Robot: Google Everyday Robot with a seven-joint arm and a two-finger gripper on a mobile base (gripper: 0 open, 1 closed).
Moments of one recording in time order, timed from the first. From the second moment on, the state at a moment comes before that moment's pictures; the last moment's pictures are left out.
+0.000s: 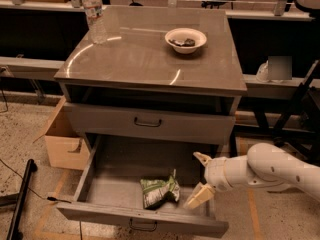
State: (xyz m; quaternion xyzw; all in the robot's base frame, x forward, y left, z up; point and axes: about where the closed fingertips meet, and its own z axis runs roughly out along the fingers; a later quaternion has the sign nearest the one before) arm 0.482 -0.106 0.569 -0.55 0.73 0.23 0.34
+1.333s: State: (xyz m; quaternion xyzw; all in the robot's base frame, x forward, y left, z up) arm 0.522 -0.061 0.467 -0.55 0.72 0.26 0.33
